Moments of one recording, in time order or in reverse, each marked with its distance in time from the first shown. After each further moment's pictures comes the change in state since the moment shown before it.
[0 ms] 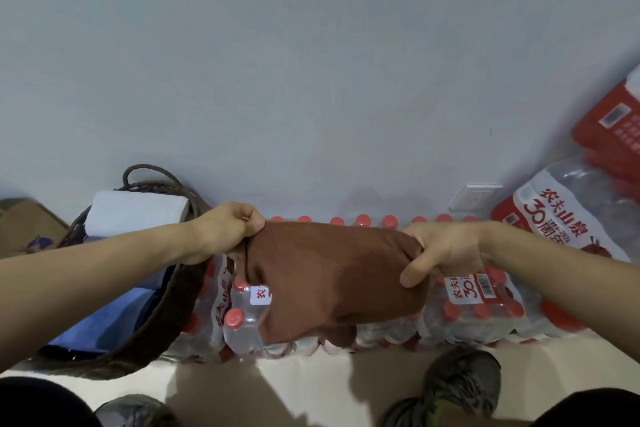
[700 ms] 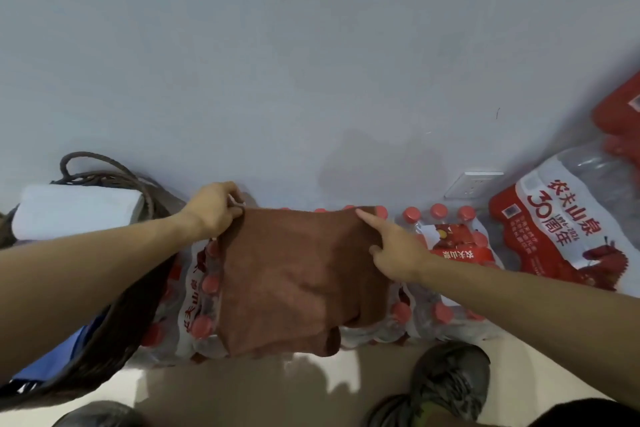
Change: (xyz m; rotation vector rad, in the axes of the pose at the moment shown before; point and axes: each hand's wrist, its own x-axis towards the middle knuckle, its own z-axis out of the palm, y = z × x) left_hand 0.107 -0.033 0.011 0.489 0.224 0.062; right_hand 0.094 0.066 -0.014 -0.414 0.732 -0.055
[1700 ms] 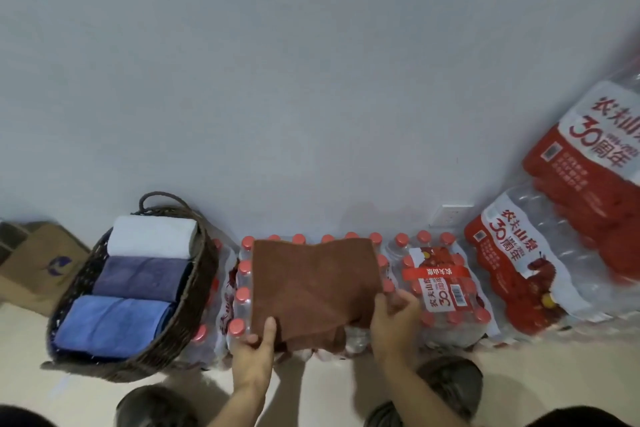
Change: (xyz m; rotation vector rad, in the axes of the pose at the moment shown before) left_hand -0.201 0.021 0.121 -1.004 0.320 -0.670; right_hand -0.110 -0.043 0.080 0.733 0.858 0.426
